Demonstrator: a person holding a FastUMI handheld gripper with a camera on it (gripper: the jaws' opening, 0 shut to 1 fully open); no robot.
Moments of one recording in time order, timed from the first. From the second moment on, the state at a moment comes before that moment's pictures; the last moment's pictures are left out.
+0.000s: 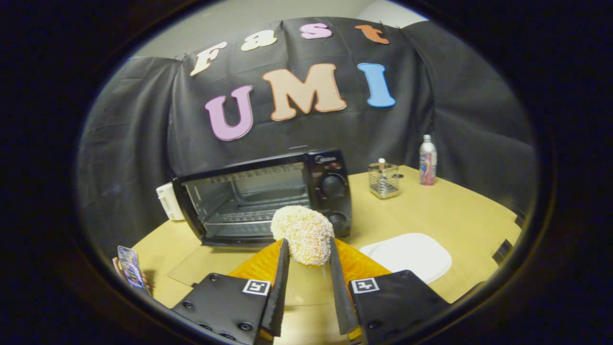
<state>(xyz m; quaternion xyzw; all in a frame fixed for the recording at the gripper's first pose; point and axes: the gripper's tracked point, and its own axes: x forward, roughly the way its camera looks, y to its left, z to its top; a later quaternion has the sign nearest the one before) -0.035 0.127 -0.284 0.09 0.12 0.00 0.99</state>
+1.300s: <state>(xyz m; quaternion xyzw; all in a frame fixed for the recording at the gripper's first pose) 0.099 0.182 -0.319 0.06 0.20 -0.03 0.98</state>
